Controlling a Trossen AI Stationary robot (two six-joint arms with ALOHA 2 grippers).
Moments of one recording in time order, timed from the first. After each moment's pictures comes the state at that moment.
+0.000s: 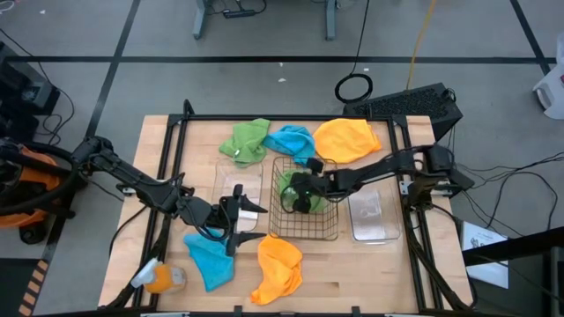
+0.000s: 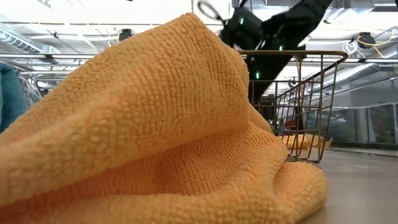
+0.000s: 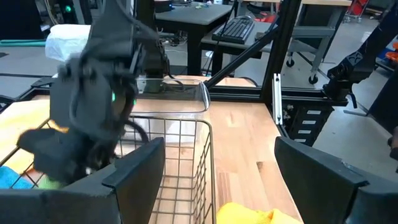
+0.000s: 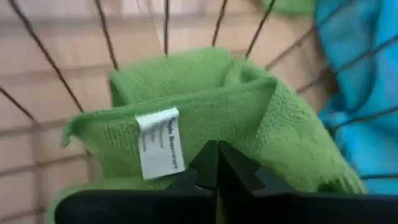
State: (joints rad) left arm -0.47 1.26 0.88 0.15 -0.38 -0.18; right arm 0.00 1.81 0.98 -0.08 0.36 0.15
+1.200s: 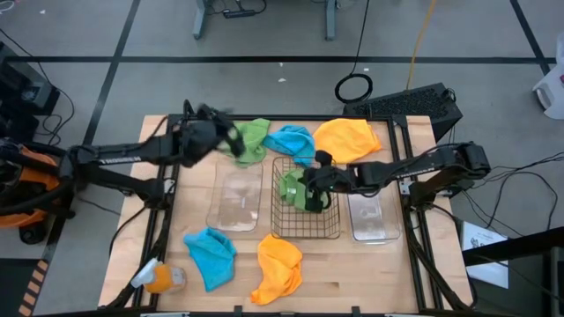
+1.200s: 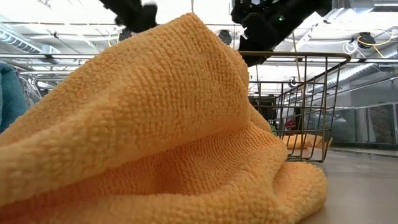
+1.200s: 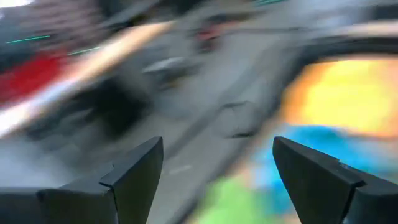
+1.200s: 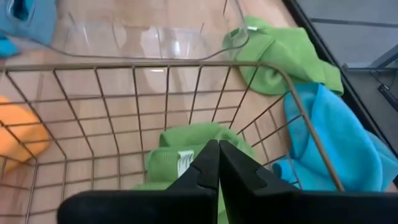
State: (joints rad) left arm 0.20 1.11 0.98 -0.24 -0.73 0.14; right arm 0.07 1.48 0.98 -0.21 0.34 0.05
